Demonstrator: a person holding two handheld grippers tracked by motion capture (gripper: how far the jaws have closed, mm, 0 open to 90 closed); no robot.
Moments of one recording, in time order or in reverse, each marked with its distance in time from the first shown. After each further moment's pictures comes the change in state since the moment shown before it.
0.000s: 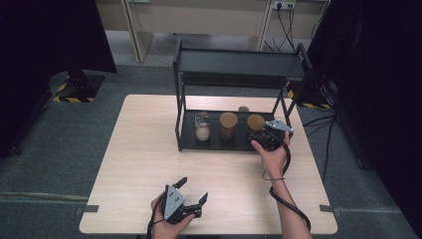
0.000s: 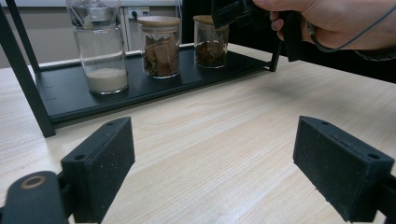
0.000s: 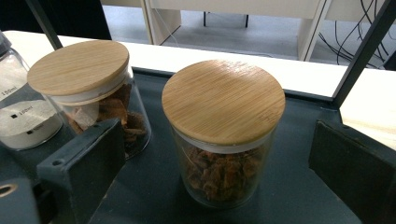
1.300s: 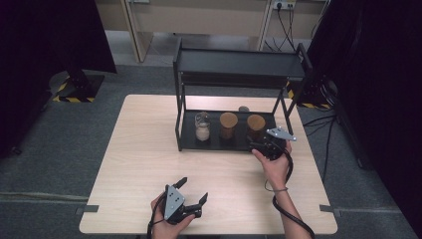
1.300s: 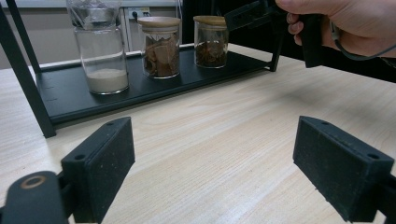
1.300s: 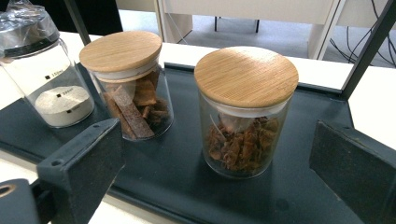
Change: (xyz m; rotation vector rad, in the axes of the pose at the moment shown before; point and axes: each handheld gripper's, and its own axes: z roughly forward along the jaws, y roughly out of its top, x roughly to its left) left arm 0.000 0.000 0.000 -0.002 0.001 0.006; right arm 0.009 -0.015 -0.025 -0.022 0.042 -0.016
